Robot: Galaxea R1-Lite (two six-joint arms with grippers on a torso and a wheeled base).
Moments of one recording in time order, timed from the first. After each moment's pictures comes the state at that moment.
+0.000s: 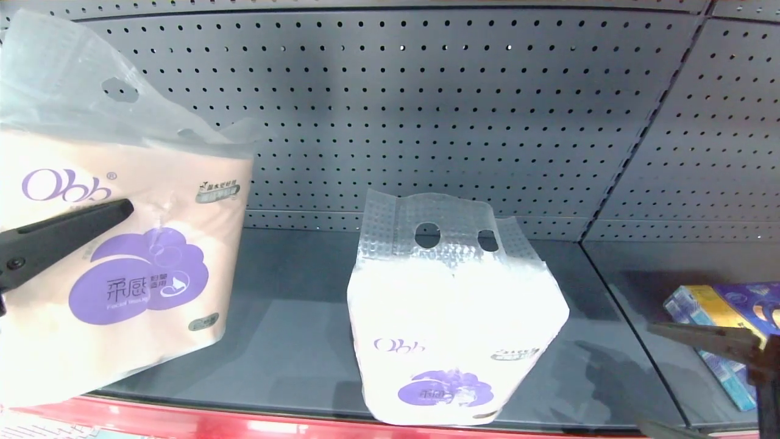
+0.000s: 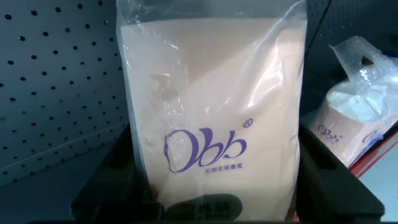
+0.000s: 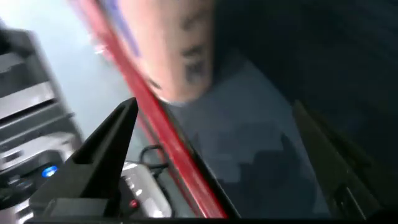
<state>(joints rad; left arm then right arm) 0.05 1.00 -0.65 -0.37 -0.67 0.03 0.20 0.91 -0.29 -0.30 0.57 -0.30</state>
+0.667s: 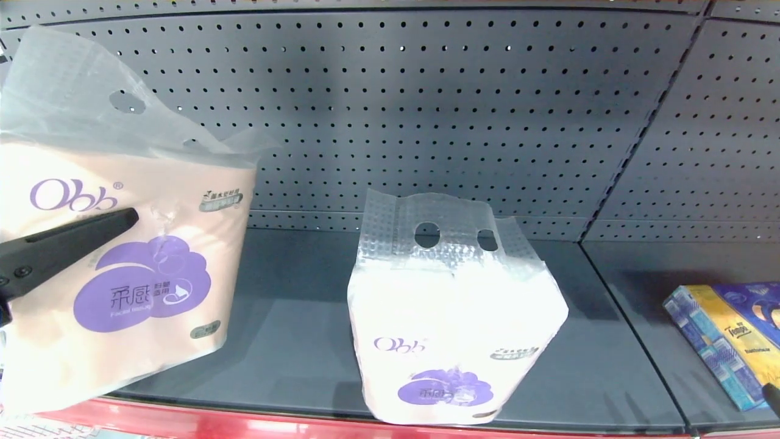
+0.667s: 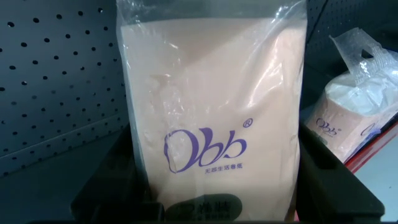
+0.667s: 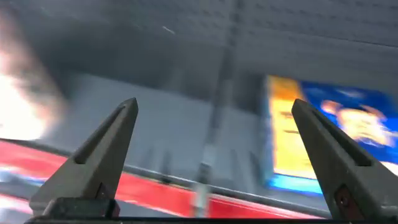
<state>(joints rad) 0.04 1.00 -0.64 -0.38 -0.68 0.03 -0.25 0.42 -0.17 -0.28 0.46 -0.02</state>
